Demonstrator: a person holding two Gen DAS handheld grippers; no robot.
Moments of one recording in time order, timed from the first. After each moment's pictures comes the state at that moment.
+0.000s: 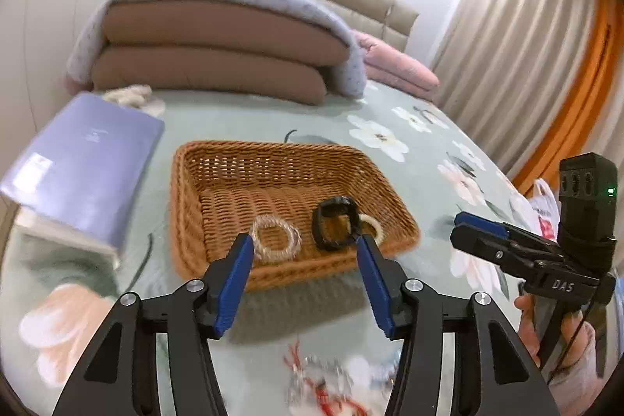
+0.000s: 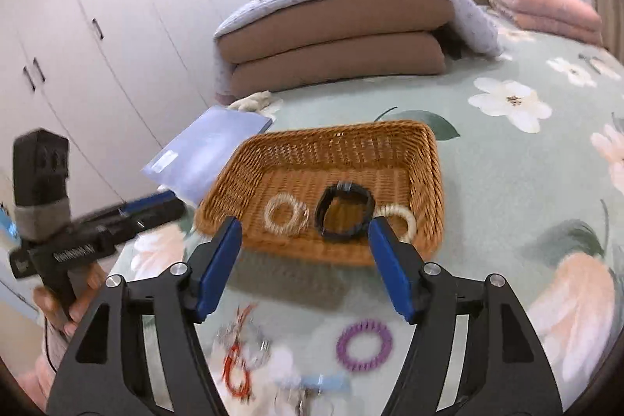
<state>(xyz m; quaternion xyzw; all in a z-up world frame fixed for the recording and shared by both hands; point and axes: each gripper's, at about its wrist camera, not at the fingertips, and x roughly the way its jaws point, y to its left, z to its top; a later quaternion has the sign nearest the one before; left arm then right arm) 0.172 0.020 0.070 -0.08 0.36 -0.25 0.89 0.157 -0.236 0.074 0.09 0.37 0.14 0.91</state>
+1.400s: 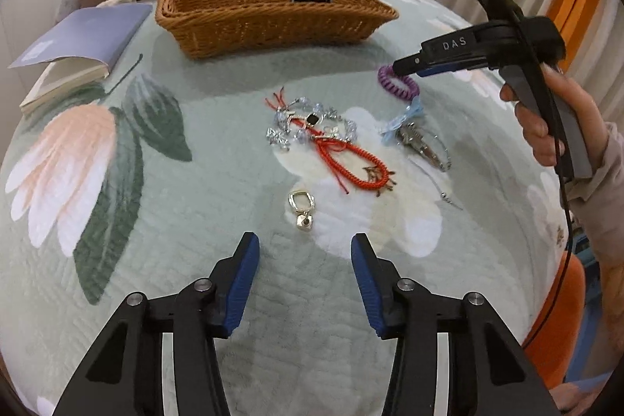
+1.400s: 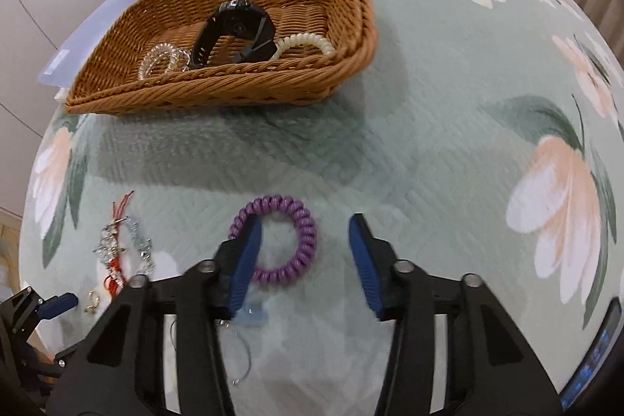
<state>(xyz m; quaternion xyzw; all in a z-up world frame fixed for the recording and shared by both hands) 0.038 0.014 -0.050 0.05 0.48 -0.26 0.84 0.166 -0.254 -0.045 0.03 0.56 0.01 0.83</state>
